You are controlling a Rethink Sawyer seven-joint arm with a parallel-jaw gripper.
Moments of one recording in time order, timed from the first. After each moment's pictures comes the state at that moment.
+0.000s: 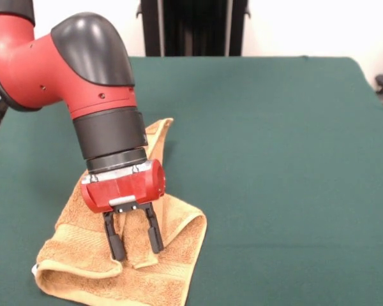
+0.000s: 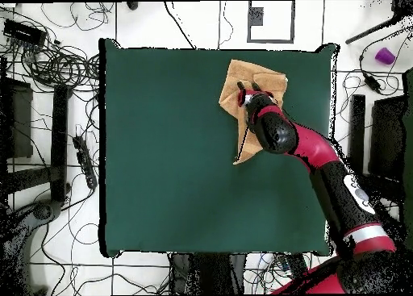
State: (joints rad) arm -0.85 -0.15 0.71 1.37 -0.47 0.10 1.49
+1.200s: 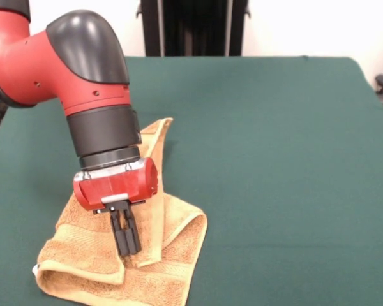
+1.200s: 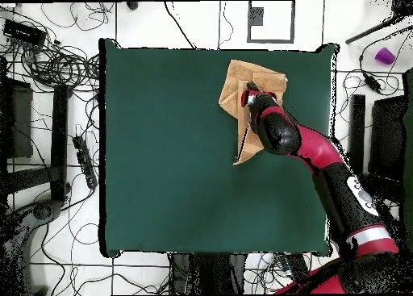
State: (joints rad) arm -0.85 -0.16 0.70 1.38 -0.47 0.09 1.49
